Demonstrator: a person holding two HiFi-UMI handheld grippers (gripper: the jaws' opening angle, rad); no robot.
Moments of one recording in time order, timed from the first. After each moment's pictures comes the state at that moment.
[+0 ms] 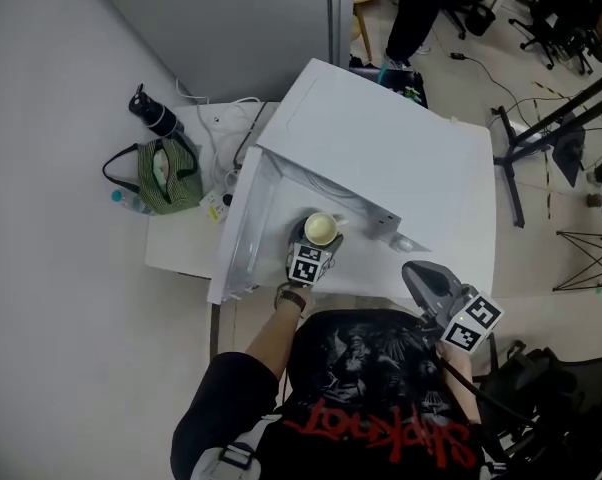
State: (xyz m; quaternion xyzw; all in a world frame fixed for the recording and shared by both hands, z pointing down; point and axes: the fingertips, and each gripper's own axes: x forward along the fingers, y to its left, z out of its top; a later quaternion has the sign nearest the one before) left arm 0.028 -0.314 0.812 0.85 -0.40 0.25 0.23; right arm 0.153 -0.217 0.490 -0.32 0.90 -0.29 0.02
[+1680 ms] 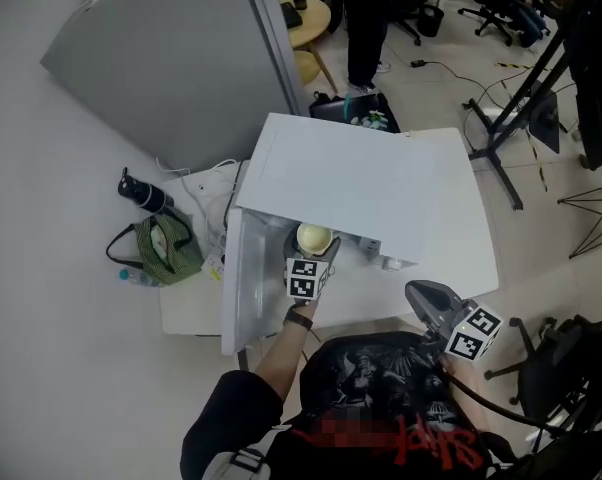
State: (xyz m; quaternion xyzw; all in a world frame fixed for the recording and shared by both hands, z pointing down) left arm 0.055 -0.380 0.698 0.89 -0.39 0.22 0.14; right arm 0.189 -0.198 0.498 -0.41 0.85 -0.32 0.08
